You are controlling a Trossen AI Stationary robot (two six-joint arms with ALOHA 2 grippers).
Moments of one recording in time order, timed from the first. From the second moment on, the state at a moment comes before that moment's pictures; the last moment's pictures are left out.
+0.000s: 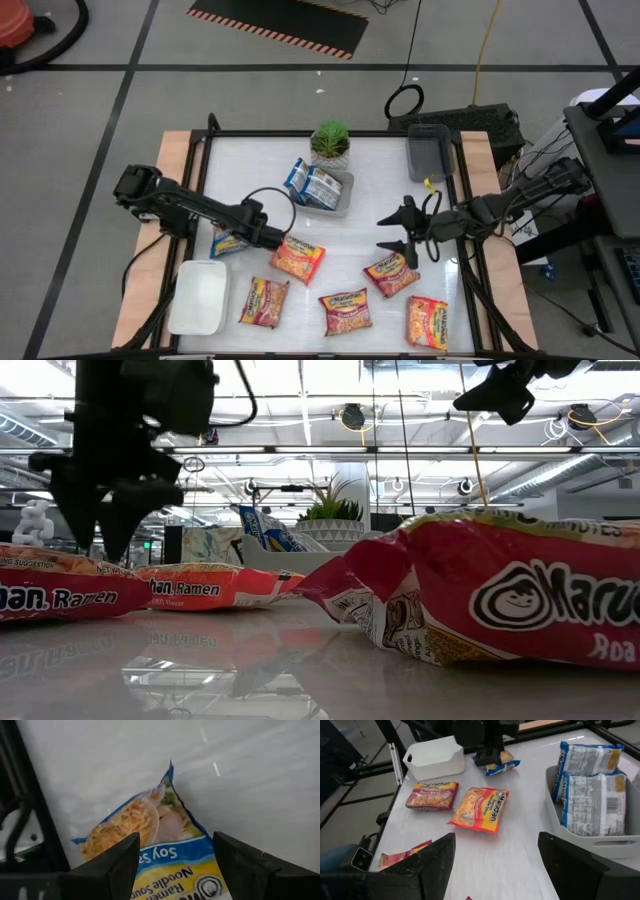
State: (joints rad) left arm -0.22 1.62 0.99 -1.19 -0.23 -1.42; right arm 0.39 0.91 0.66 -0.22 0.34 0.42
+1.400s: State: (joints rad) left arm -0.34 1.62 1.04 -0.71 -0.17 -0.71; right arm 0.39 0.92 0.66 -0.22 0.33 0.37
